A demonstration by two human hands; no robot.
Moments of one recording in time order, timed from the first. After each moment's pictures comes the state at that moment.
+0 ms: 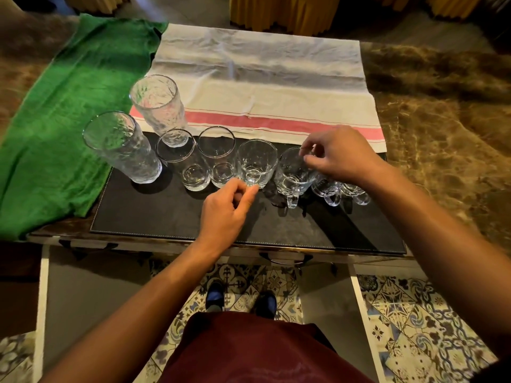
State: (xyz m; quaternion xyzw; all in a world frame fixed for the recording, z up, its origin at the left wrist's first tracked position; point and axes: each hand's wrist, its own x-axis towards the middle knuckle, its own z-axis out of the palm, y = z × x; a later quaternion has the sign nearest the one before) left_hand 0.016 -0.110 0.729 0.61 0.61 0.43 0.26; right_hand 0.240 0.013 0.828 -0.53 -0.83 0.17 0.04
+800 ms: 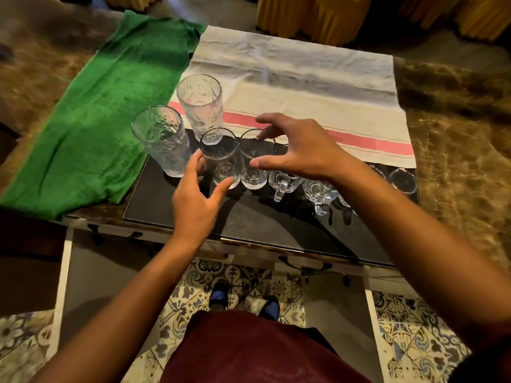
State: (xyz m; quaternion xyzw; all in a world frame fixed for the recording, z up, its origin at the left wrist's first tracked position) left_hand -0.068 -0.123 0.742 0.50 0.71 0.47 0.19; right_hand 0.125 0.003 0.849 -0.40 -0.87 0.27 0.09
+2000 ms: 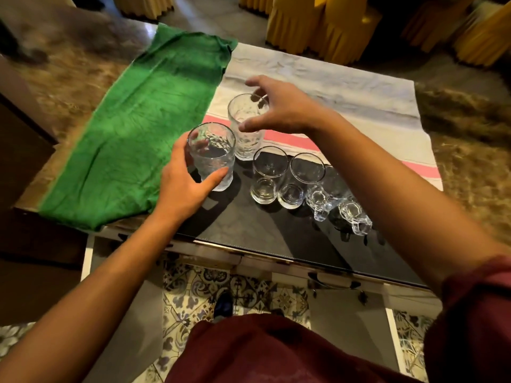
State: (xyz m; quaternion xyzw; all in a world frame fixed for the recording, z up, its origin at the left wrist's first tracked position) left_hand -0.188 -0.097 0.761 0.55 0.64 0.49 0.22; right_hand -0.012 0.066 0.877 -0.42 -0.86 0.26 0.07
